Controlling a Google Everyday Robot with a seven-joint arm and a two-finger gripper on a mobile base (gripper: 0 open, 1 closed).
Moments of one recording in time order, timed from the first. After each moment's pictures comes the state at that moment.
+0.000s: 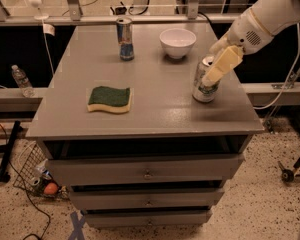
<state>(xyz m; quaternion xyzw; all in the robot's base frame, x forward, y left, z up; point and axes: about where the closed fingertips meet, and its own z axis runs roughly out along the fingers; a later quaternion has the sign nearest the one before) 0.617 -0.162 0.911 -0.55 0.78 0.17 0.25</state>
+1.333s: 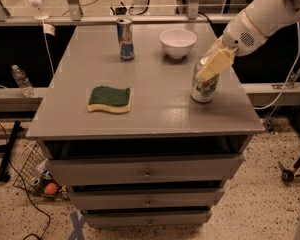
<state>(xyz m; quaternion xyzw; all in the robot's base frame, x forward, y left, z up) 0.618 -0.153 0.905 -0.56 0.78 0.18 0.24</state>
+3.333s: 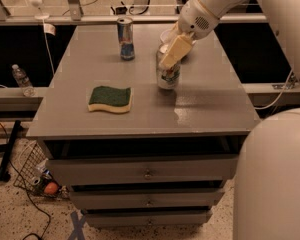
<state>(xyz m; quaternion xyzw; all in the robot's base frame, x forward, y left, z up) 0.648 -0.054 0.925 -0.65 0.70 0.19 0.23</state>
